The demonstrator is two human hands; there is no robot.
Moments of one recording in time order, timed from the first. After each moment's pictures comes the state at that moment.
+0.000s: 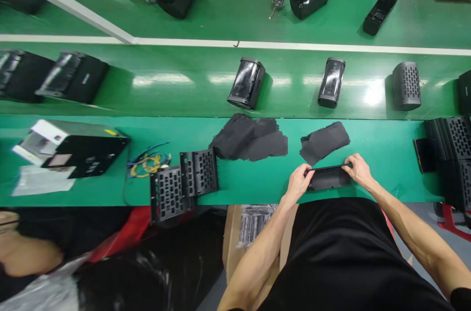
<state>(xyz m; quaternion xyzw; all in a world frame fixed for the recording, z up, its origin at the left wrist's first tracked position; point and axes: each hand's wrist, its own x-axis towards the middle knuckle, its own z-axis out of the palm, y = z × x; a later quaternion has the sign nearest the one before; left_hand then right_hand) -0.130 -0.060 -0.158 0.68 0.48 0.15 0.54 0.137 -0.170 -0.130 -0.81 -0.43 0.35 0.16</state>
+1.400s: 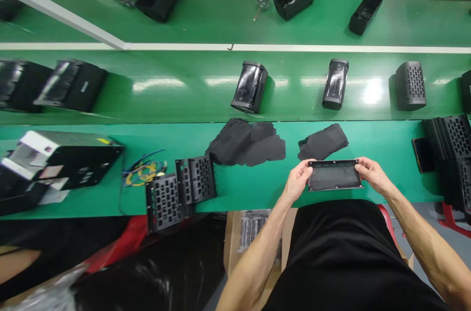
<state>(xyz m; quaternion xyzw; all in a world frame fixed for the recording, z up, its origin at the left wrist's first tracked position) -0.109 -0.040 -0.096 0.41 0.44 0.17 0.78 0.152 -0.181 -0.064 -0.65 -0.13 0.59 0.46</state>
